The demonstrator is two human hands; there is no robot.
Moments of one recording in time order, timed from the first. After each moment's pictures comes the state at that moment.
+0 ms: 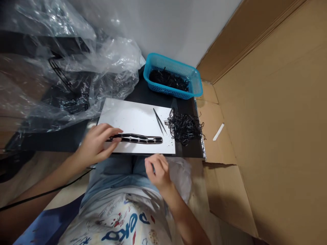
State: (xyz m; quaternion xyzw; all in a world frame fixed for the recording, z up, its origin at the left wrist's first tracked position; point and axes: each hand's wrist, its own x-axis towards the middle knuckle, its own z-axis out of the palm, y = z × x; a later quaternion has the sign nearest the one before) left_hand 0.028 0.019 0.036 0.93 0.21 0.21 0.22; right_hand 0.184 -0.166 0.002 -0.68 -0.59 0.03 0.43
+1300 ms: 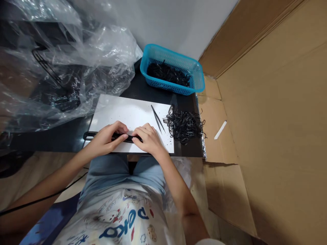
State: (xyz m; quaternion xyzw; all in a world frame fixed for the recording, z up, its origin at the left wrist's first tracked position) left_hand 0.059 0.026 0.009 0.88 0.20 0.17 0.40; right_hand 0.230 -0.079 0.001 -0.64 -0.71 0.14 0.26
